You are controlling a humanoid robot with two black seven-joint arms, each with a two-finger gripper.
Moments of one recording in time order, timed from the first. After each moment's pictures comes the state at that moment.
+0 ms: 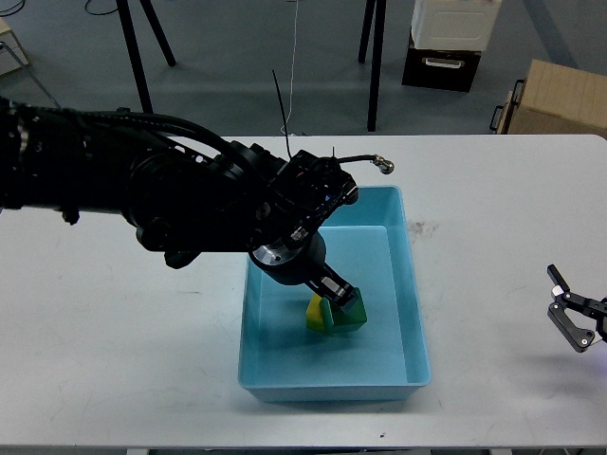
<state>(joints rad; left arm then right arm) -1.82 -0.04 0.70 -1.24 0.60 -0.49 0.03 -0.46 -0.33 1.60 1.61 0.23 0.49 -0.17</state>
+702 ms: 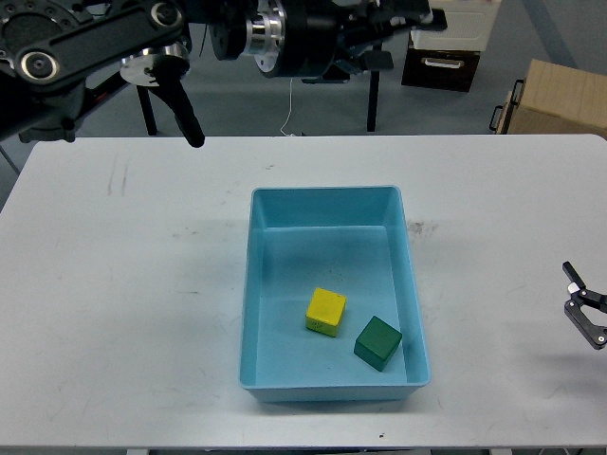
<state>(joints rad) -1.46 0.29 -0.36 -0.96 0.43 -0.49 -0.01 -0.46 -0.37 1.64 1.62 0.21 0.49 -0.17</state>
